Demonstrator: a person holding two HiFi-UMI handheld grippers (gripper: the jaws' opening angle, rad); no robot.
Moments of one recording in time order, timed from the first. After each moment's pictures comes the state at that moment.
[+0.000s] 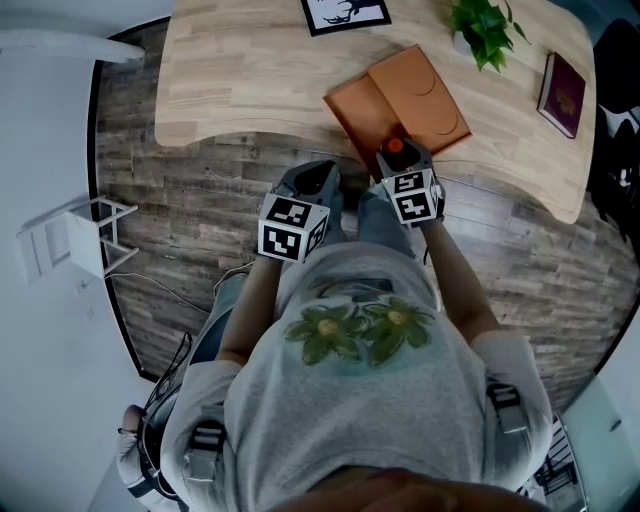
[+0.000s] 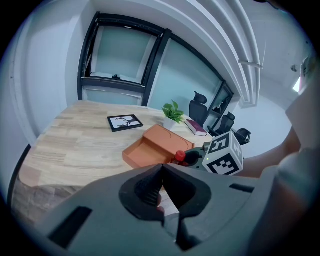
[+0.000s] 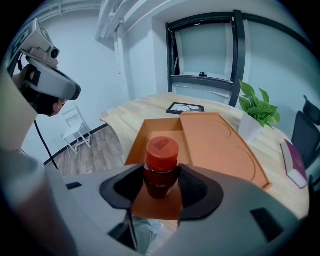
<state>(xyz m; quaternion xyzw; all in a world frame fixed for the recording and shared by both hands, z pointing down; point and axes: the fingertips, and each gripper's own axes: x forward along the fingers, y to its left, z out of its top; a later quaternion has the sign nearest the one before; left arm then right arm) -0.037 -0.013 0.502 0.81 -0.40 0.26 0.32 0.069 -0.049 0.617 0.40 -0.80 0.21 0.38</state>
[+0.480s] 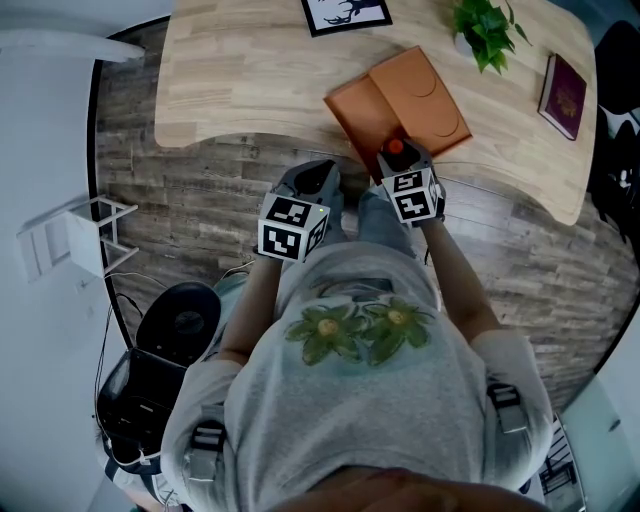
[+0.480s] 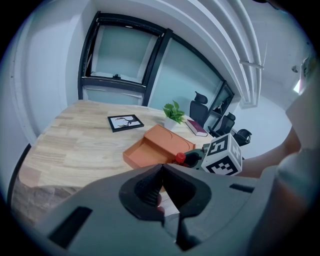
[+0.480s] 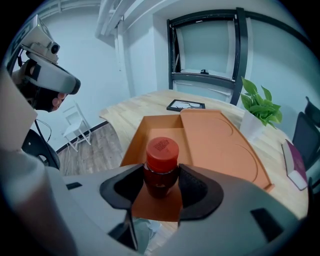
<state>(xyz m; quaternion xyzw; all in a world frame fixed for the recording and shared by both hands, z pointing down) -0.040 -0.020 0.504 0.81 -0.41 0.26 0.33 0.069 -0.052 0.623 0.39 -0.80 0.21 0.40</state>
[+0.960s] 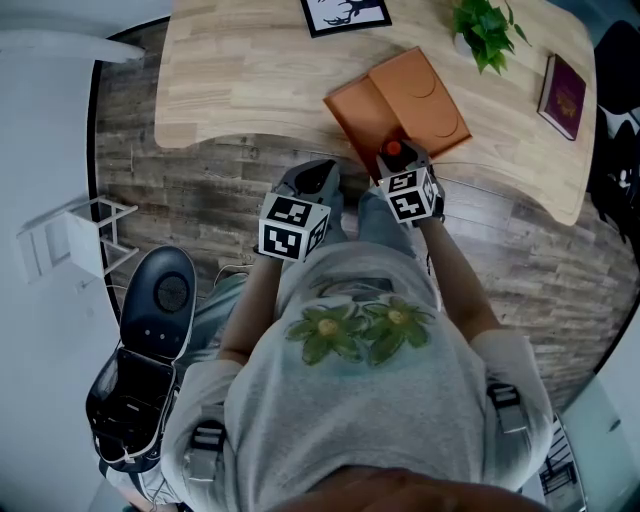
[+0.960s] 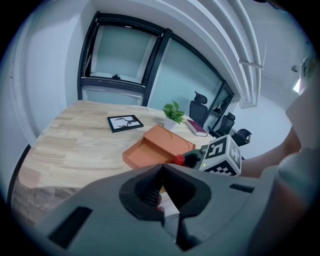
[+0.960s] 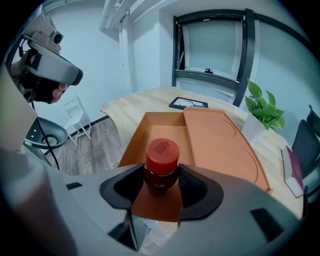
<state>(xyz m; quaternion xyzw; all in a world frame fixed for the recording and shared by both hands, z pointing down) -0.037 -0.020 0.504 0.81 -0.40 0.26 0.32 0.068 -0.049 0.628 0.38 -0.80 0.20 0.43</state>
